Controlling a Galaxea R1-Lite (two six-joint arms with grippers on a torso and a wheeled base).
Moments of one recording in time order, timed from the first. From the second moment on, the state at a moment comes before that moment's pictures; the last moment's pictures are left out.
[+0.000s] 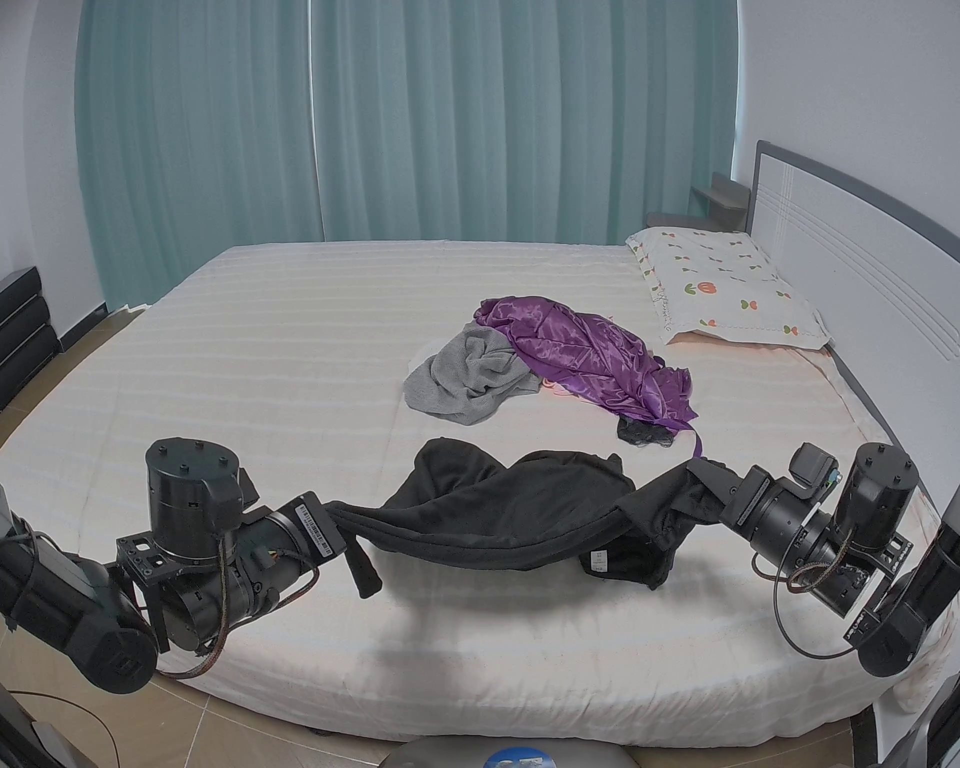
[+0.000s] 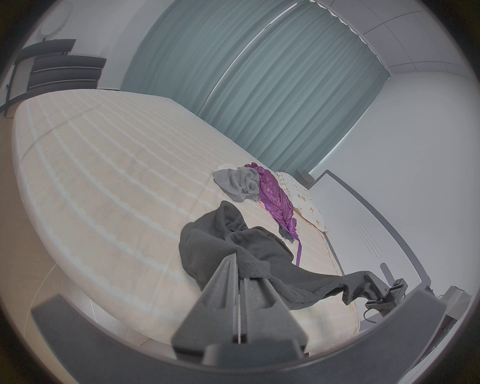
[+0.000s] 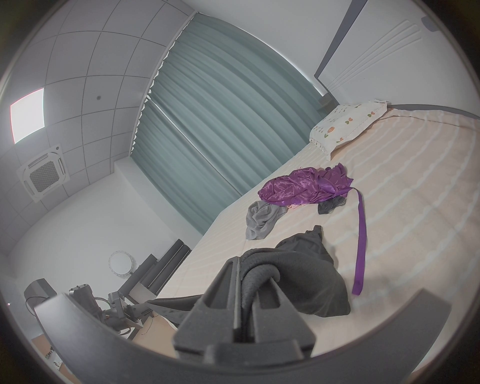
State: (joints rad) left arm -0.52 1.69 -0.45 -0.83 0.19 -0.78; right arm 0.44 1.85 -0.26 -1.51 0.02 0.72
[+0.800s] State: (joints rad) left arm -0.52 1.68 -0.45 -0.83 0.19 -0.78; right arm 0.42 1.86 -0.27 -1.51 0.02 0.74
